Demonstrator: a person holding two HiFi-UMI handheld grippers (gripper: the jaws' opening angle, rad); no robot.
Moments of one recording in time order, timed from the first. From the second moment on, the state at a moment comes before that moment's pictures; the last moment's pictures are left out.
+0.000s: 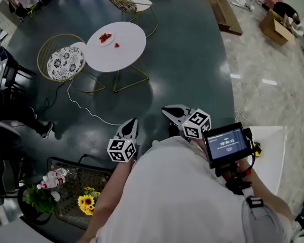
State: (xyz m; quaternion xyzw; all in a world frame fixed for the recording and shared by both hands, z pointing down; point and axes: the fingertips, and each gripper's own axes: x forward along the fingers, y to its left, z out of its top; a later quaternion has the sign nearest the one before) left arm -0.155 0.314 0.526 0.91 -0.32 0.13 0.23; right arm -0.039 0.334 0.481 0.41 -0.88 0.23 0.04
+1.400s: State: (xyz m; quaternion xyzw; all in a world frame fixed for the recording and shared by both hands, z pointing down) left arm -0.039 0.262 0.535 0.89 -0.34 0.17 0.26; right arm 0.059 0.263 0.515 0.34 -0.90 0.26 0.09
